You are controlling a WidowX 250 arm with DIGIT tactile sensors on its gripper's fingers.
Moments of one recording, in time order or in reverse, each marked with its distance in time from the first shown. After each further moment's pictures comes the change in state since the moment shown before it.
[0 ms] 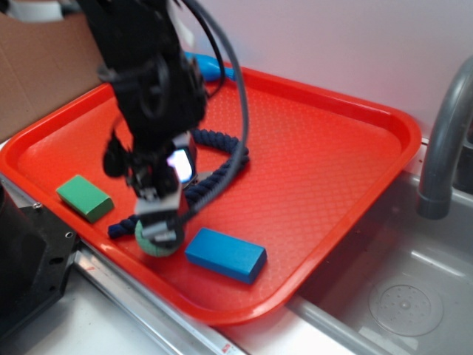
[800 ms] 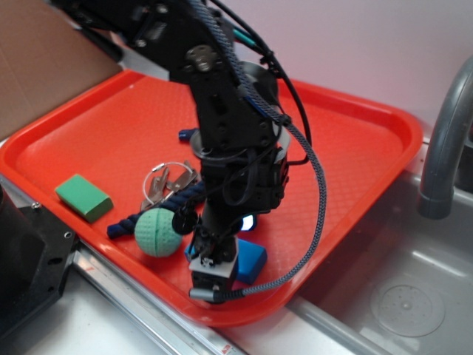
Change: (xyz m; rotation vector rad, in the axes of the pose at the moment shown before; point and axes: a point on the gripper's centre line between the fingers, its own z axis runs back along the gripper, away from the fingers) arm 0.033 0.005 -0.041 0.040 0.150 -0.232
